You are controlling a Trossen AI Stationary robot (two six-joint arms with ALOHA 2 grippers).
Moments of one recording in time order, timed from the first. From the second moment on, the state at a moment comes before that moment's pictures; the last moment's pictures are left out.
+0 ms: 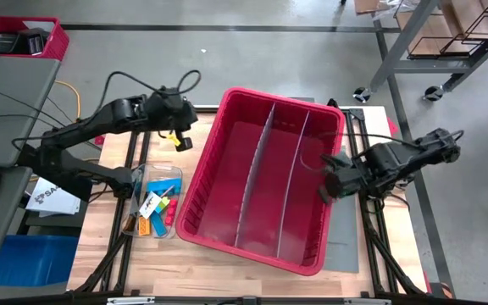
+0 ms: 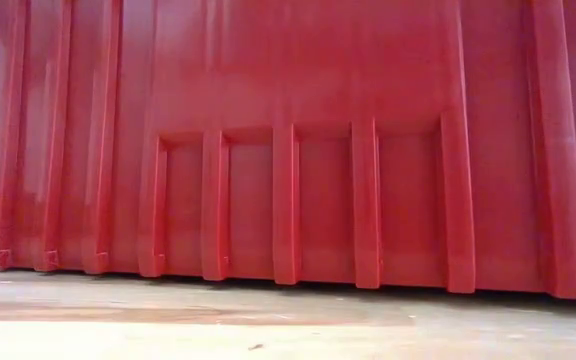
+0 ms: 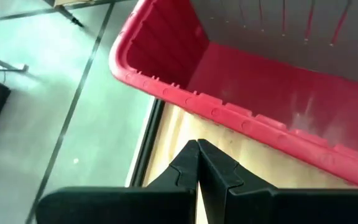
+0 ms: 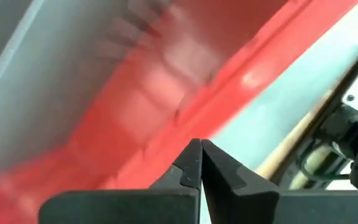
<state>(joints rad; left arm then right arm) 0.35 1.18 1.35 -0.95 -0.29 0.33 0.39 1.27 1.43 -1.57 0.09 1.40</state>
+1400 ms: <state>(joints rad) -0.04 1.09 0.91 -0.91 -0.22 -0.35 -0.10 1.19 1.11 -1.17 0.53 1.41</state>
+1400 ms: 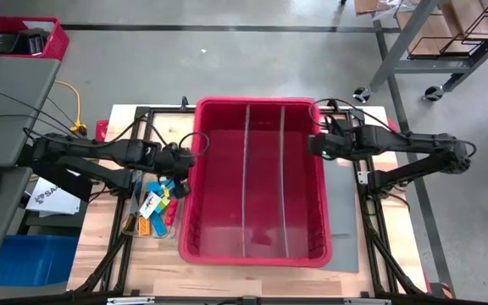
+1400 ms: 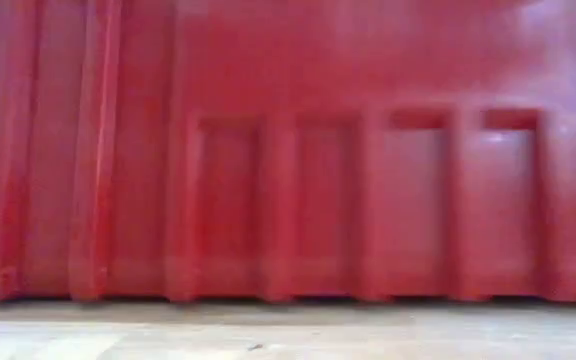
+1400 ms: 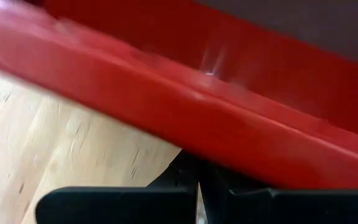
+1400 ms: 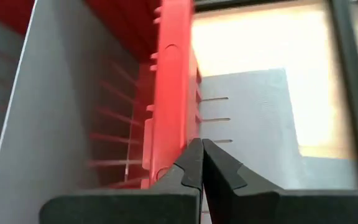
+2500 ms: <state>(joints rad) 0.31 0.81 1.07 -0.87 -0.46 0.07 0.72 1.32 1.27 -1.33 0.08 1.87</state>
